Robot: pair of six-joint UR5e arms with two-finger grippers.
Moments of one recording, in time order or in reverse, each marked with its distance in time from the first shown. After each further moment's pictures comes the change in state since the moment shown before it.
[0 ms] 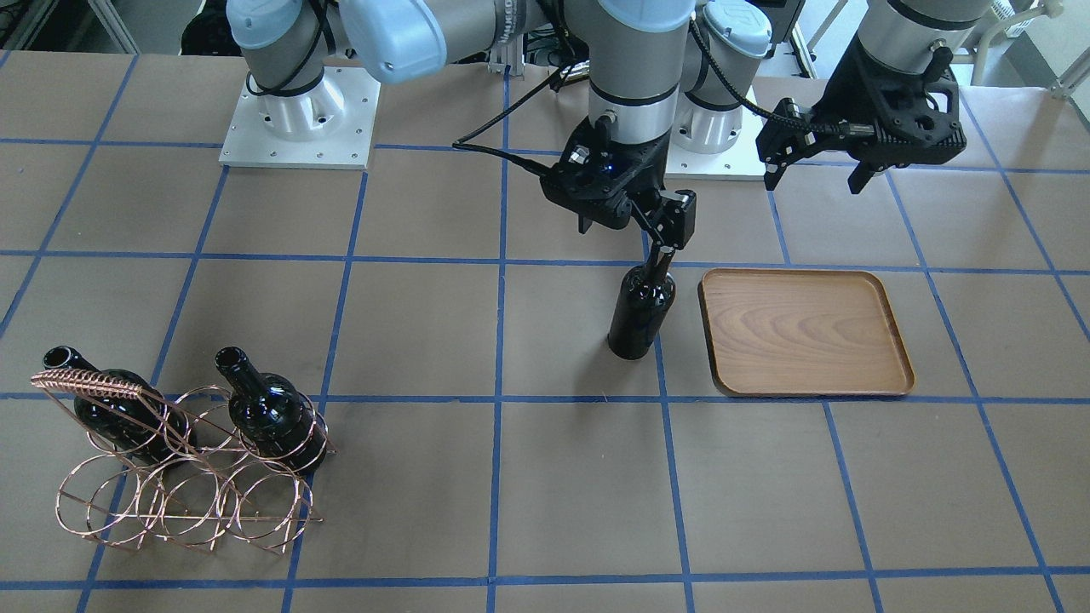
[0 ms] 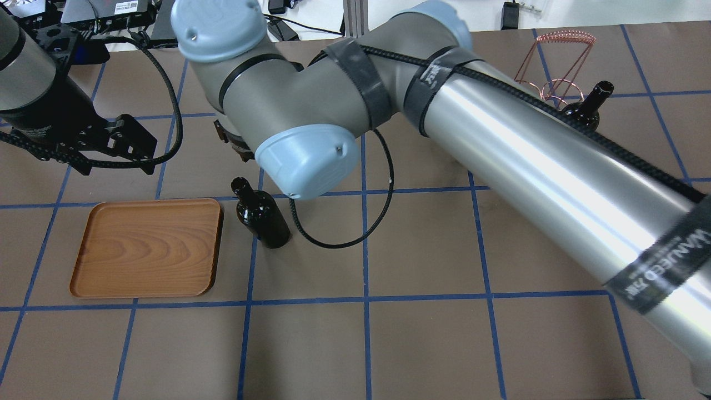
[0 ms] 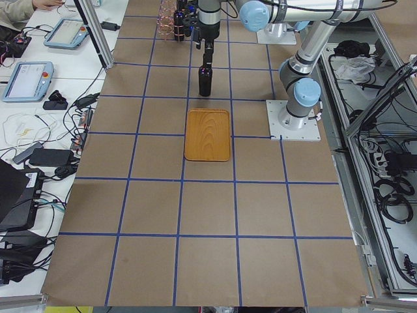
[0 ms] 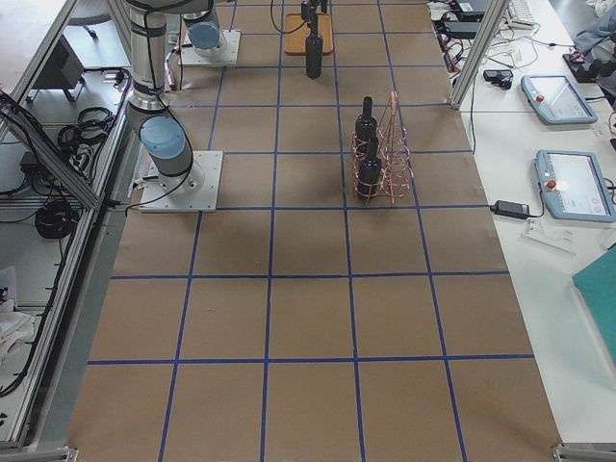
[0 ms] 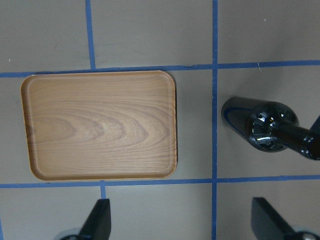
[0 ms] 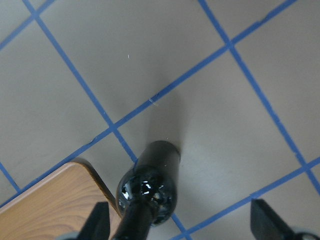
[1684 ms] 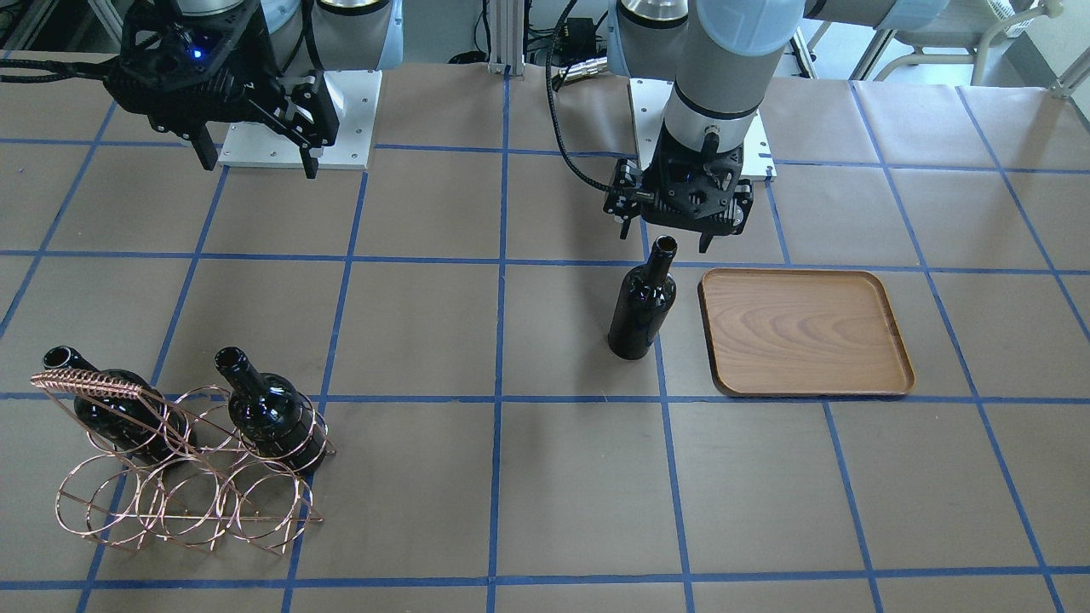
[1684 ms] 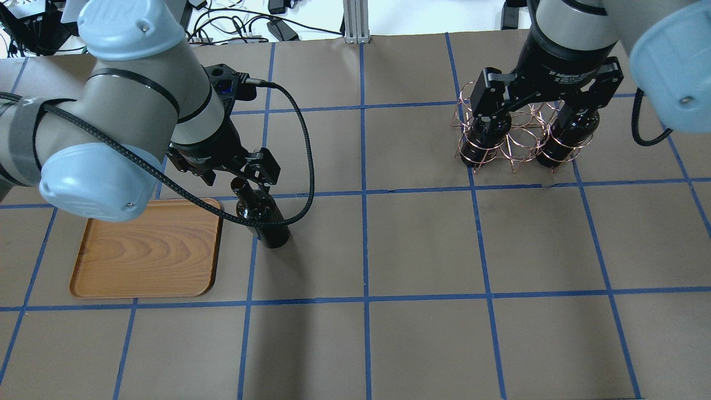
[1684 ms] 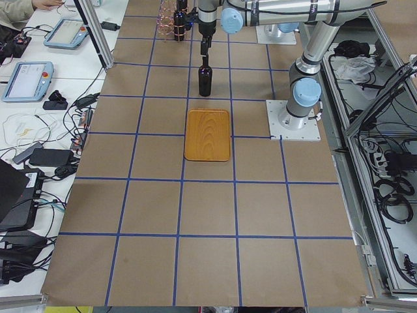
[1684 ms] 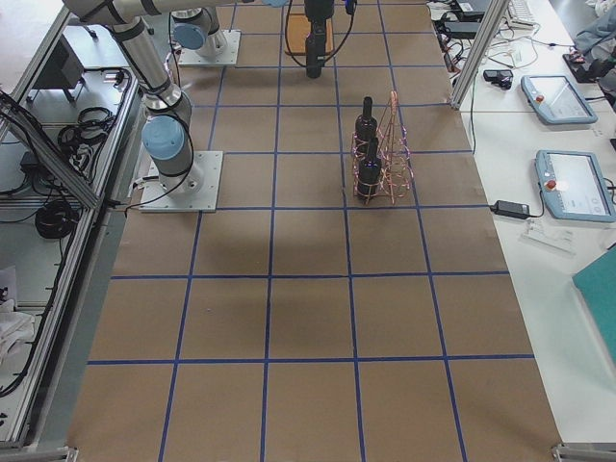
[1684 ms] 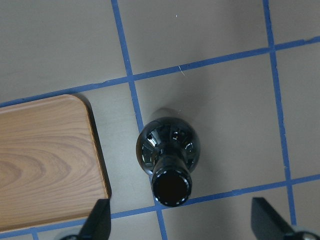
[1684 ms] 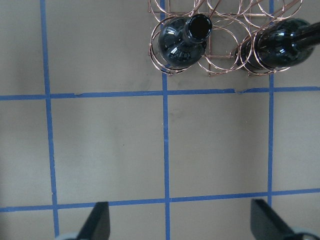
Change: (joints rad) left arm -0.312 -0.133 -0.111 0.258 -0.008 -0.144; right arm -0.493 -0.406 0.214 0.239 -0.119 -1.055
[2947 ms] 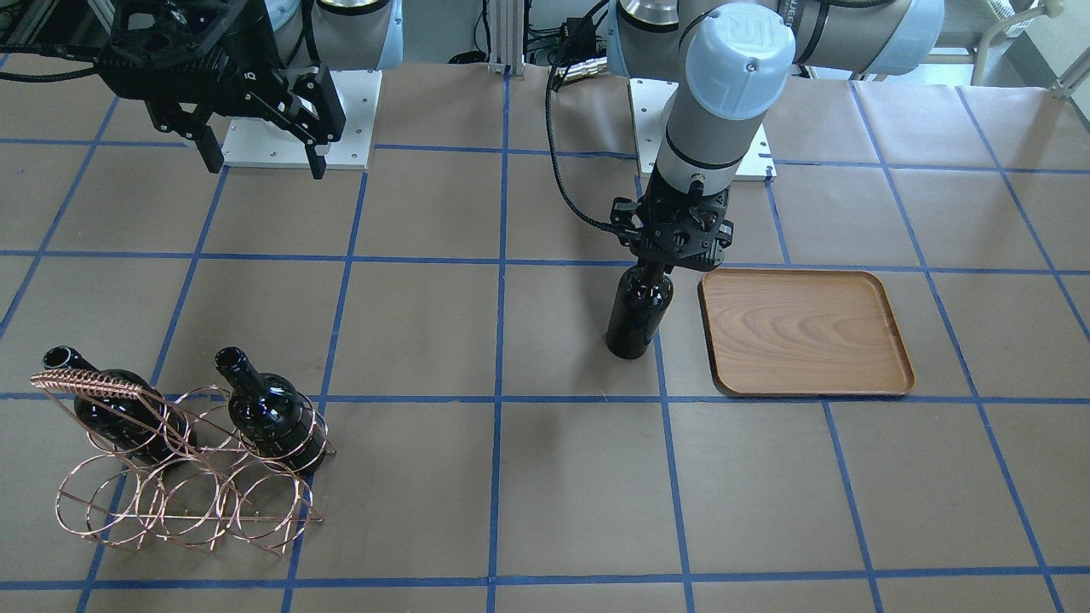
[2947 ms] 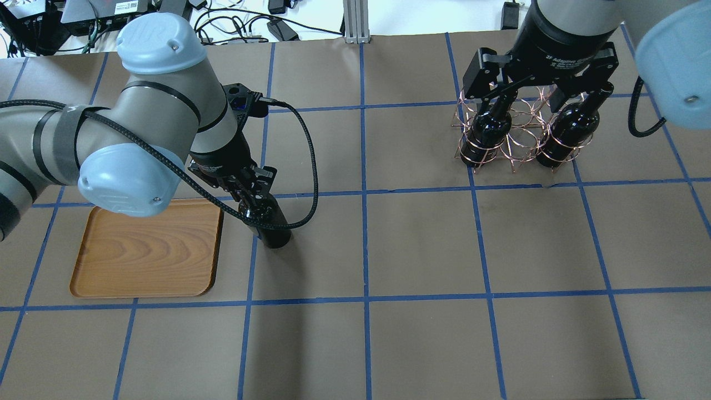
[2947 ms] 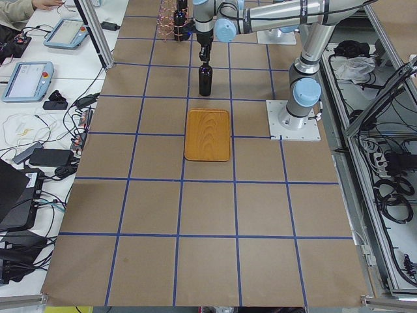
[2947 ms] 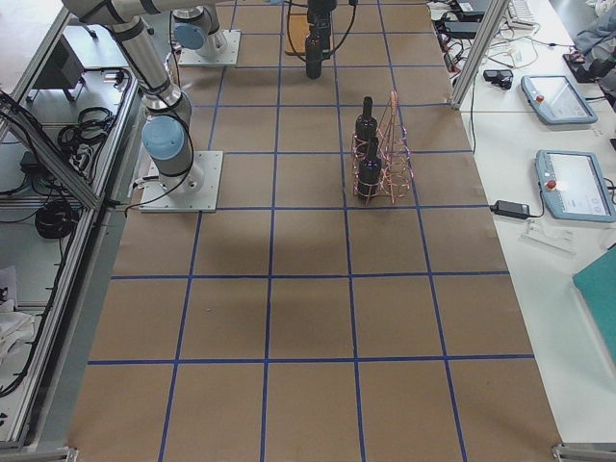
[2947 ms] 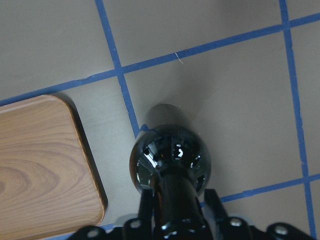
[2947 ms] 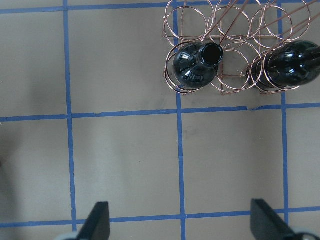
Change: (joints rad) left arm 0.005 -0.046 -0.025 0.008 -0.003 0.055; right arm 0.001 -0.002 -0.015 -0.032 0.044 0.018
